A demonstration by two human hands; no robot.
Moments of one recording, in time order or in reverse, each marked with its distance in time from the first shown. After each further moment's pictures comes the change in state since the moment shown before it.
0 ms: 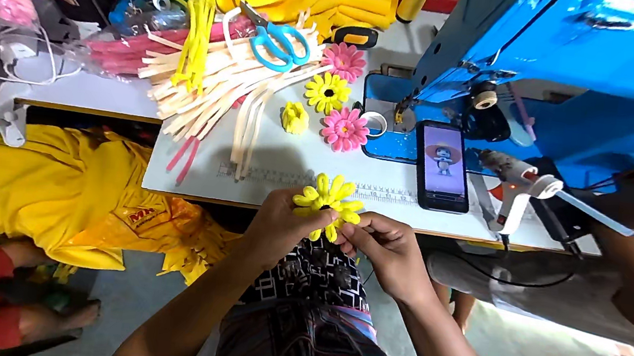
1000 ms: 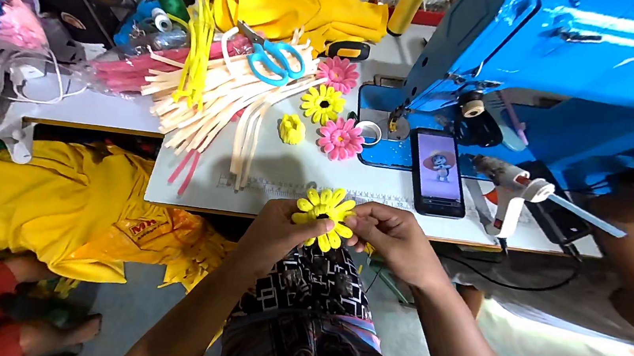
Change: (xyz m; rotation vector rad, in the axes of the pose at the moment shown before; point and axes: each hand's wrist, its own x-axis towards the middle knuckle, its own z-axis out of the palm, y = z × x) left_hand 0.003 0.002 -0.009 0.038 -0.055 -0.067; right_hand 0.020 -0.010 -0.023 -0.162 -0.071 0.089
